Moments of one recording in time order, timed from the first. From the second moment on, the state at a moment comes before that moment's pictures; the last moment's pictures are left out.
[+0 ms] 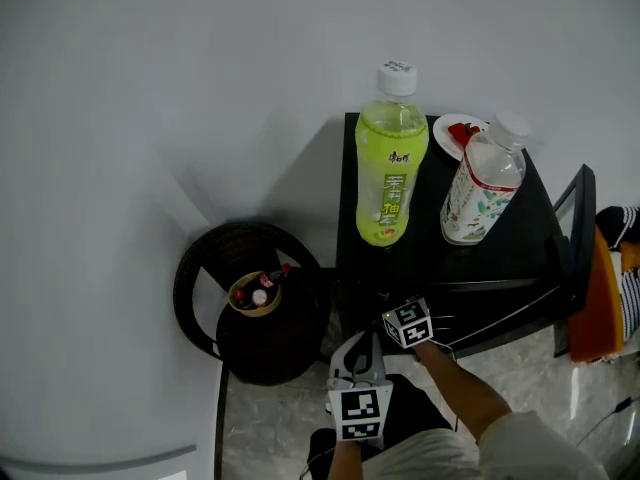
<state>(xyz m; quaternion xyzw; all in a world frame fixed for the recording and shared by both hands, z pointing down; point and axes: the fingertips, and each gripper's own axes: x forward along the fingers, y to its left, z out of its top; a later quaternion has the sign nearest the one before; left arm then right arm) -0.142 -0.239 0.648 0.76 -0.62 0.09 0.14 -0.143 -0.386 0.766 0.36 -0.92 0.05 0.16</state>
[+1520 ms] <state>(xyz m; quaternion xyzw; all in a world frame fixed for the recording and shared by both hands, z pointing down) -0.111 -0.109 0.467 0.81 -0.57 0.12 0.09 -0.016 -0.170 0.519 0.52 -0.84 0.11 0.13</state>
